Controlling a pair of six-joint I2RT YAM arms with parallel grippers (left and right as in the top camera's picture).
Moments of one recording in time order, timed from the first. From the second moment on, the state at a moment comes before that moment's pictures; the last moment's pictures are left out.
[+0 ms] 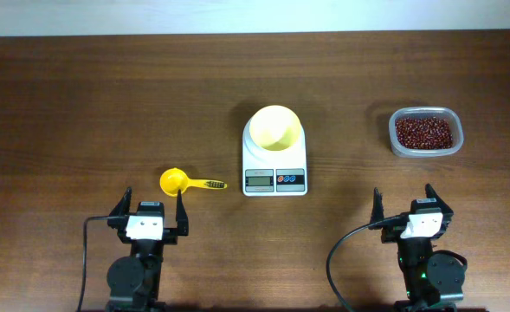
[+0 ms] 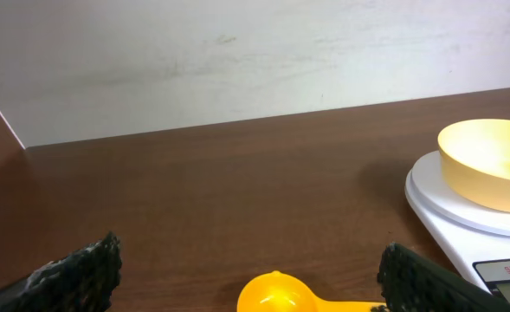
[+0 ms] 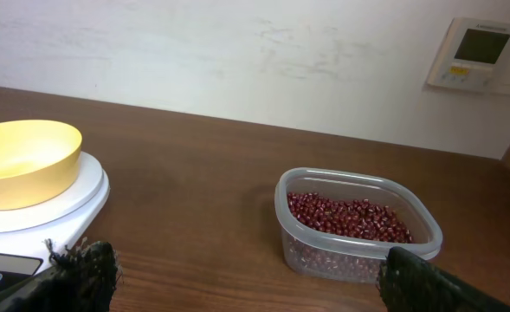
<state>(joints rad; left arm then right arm) -0.06 0.01 0.02 -0.09 -0.08 0.14 0.06 0.02 0.01 -0.07 0.03 -0.12</state>
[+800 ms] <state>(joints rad) -0.06 0.02 0.16 -0.17 0.03 0.11 0.06 0.02 0.01 -0.07 0.03 -0.12</state>
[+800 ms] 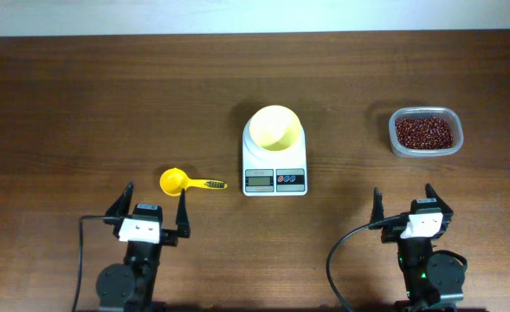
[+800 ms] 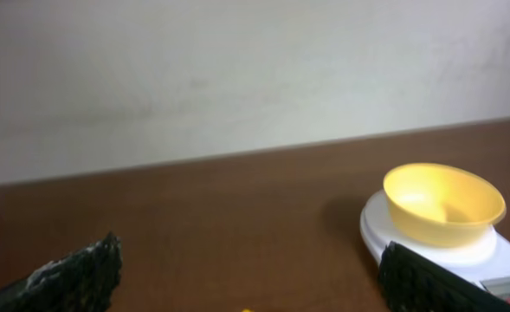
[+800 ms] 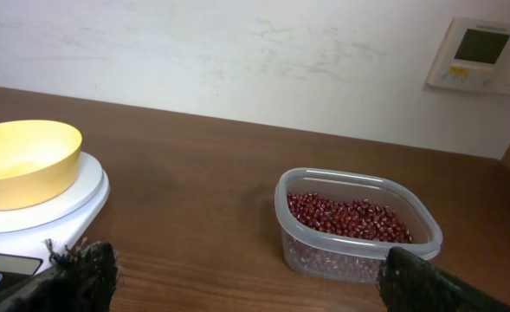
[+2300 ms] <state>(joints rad) -0.06 1.16 1.07 -0.73 0.24 -0.33 0.06 0.01 0.01 -0.07 0.03 -0.12</state>
